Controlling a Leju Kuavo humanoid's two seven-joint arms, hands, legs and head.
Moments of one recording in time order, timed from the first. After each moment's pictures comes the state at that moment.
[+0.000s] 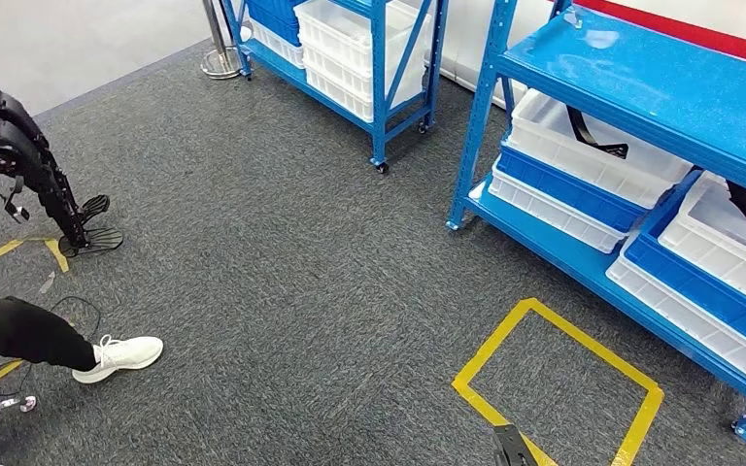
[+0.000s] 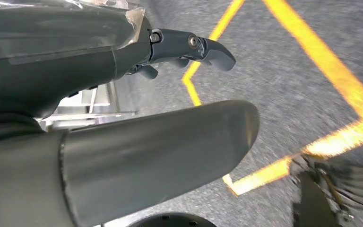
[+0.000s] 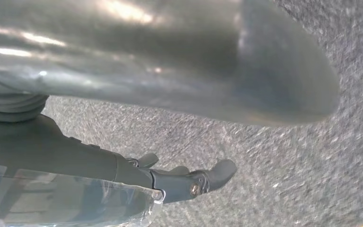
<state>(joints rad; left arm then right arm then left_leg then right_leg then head) -0.14 -0.09 0.74 -0.24 -0.82 -0.06 0.43 -0.03 0.03 -0.18 -0.17 0.23 -0.05 0.16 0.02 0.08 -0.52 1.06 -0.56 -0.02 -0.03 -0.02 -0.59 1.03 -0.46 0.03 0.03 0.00</state>
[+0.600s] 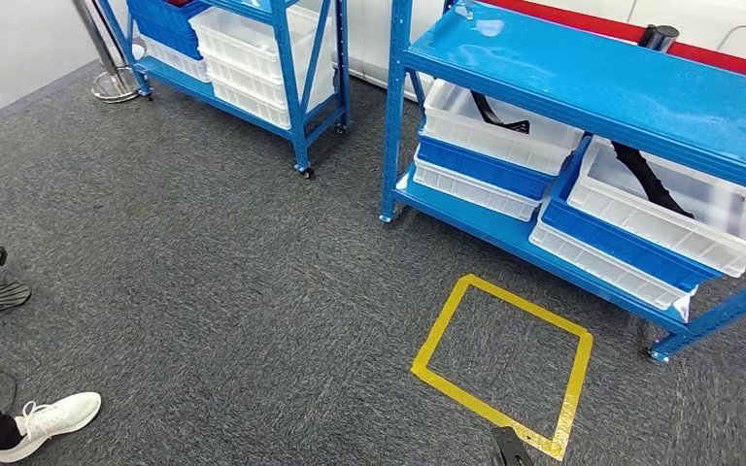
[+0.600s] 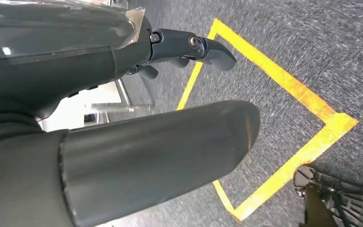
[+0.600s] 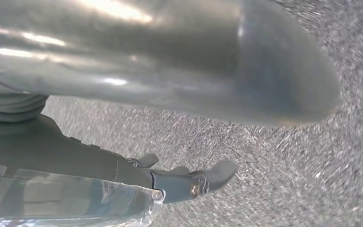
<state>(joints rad) -0.13 -0.09 0.74 -0.24 -0.82 -0.06 0.43 -0.03 0.04 -0.19 -0.17 0.22 -0.06 0.16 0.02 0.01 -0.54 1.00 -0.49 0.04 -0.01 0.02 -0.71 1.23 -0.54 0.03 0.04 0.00</state>
